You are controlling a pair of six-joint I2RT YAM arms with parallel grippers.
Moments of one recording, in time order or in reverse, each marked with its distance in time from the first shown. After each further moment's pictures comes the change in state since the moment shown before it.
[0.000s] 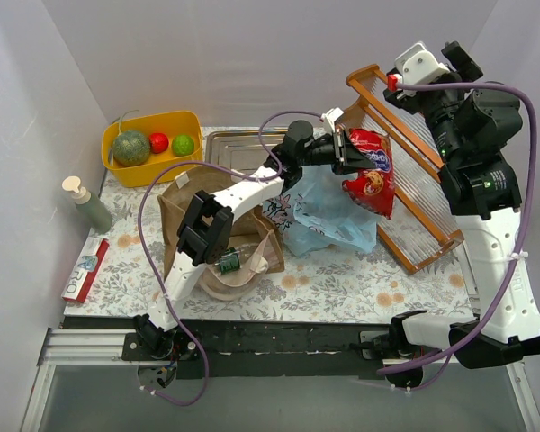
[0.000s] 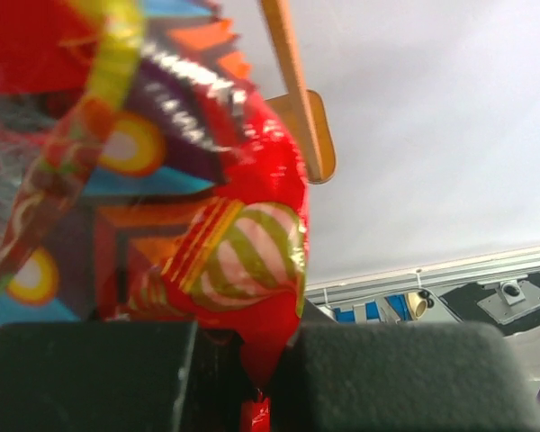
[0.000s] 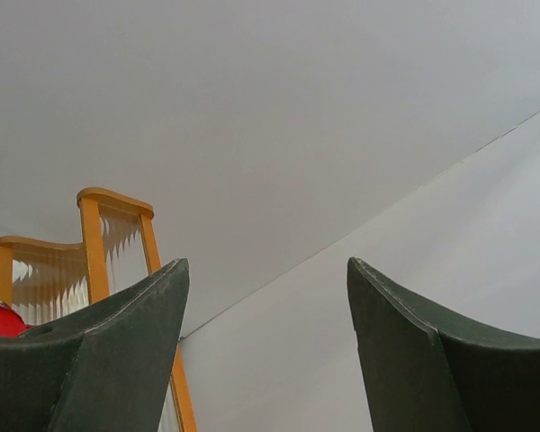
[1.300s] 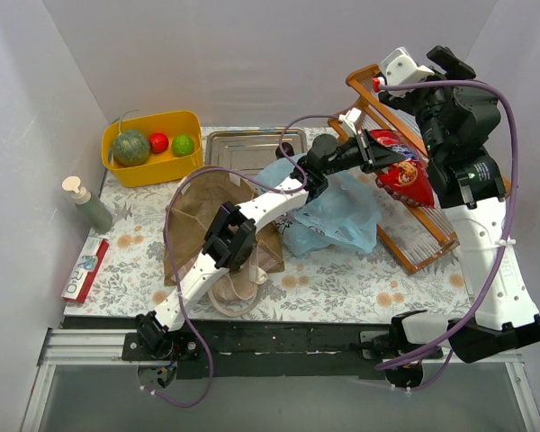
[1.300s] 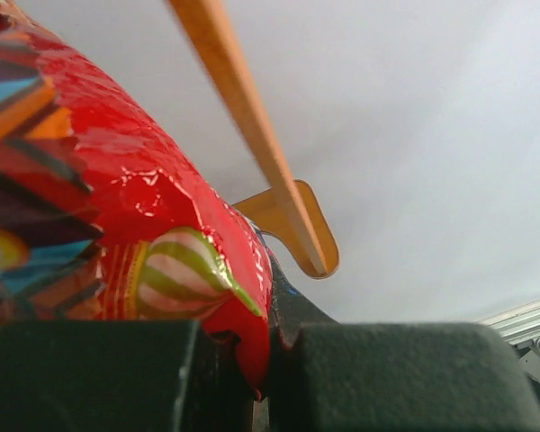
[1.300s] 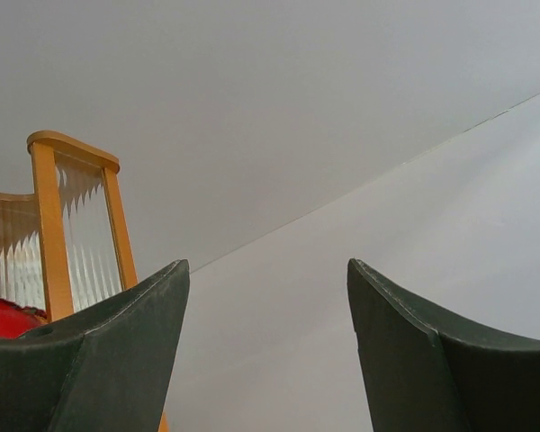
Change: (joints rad) left arm -0.103 0.260 0.373 0.093 -0.274 -0.012; right arm 0.000 0.034 -0.063 0.040 0.103 -0.135
